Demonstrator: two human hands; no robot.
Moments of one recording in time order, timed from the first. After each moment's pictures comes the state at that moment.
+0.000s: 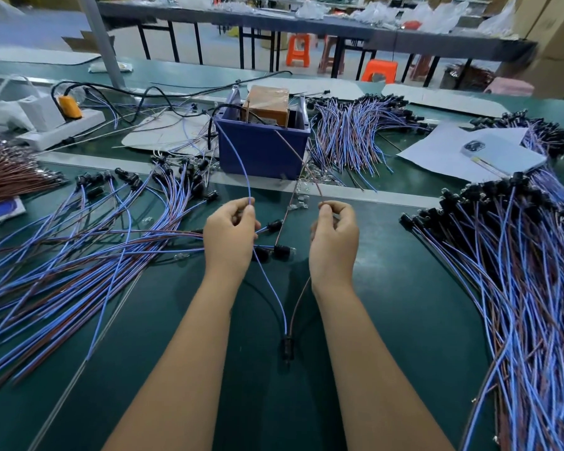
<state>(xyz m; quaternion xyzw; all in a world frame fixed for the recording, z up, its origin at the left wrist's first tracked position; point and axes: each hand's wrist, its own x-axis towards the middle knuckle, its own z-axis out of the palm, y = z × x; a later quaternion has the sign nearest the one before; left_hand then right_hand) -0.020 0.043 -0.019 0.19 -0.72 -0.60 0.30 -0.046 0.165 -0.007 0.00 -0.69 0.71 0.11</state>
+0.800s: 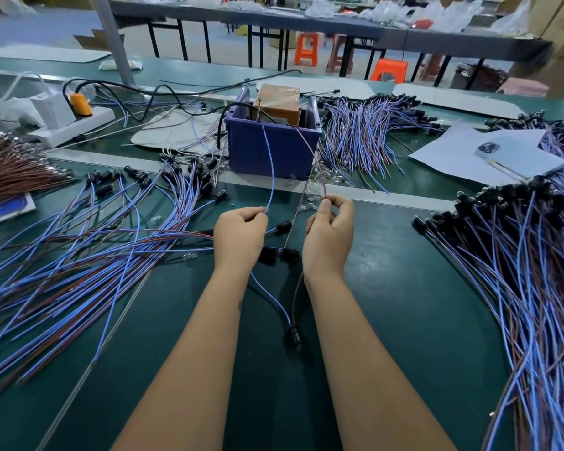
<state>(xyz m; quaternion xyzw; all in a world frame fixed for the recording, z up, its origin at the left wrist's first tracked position) -0.028 0.039 -0.022 0.24 -0.74 -0.58 0.25 -0.054 0.141 -0.011 -0.01 -0.68 0.72 0.13</state>
